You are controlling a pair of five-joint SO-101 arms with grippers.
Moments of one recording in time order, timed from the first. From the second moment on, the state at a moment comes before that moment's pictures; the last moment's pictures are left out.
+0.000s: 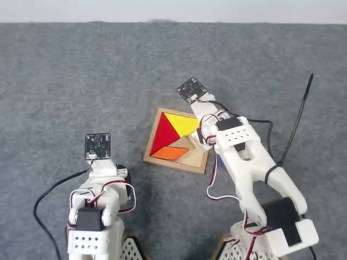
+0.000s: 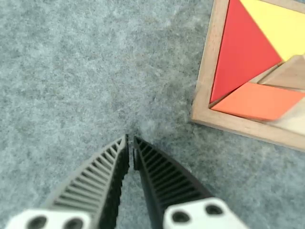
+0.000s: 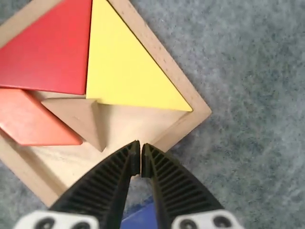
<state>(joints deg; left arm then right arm) -4.2 -103.1 97.2 72.0 11.4 -22.1 -6.6 37.7 43.2 20.3</state>
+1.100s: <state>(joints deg) -4.2 -103.1 97.2 72.0 11.4 -28.5 1.5 33.6 42.6 17.7</state>
